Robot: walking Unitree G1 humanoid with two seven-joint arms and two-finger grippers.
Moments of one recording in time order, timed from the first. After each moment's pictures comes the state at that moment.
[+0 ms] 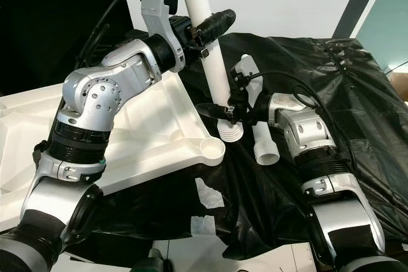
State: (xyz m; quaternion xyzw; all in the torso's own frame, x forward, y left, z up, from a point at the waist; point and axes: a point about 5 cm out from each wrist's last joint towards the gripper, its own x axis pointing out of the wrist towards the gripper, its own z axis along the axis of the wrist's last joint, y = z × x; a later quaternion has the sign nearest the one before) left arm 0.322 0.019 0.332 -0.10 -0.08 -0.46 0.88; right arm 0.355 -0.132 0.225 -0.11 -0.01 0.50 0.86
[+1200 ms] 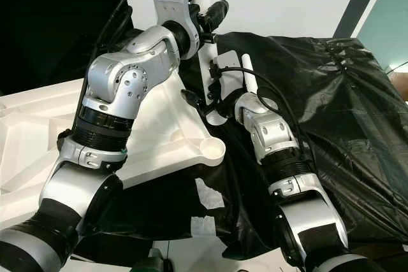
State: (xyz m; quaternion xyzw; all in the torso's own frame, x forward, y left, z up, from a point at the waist) left arm 0.339 -0.001 0.344 -0.07 -0.08 -0.33 0.94; right arm 0.369 -0.091 0.218 -0.09 -0.03 0.34 0.94
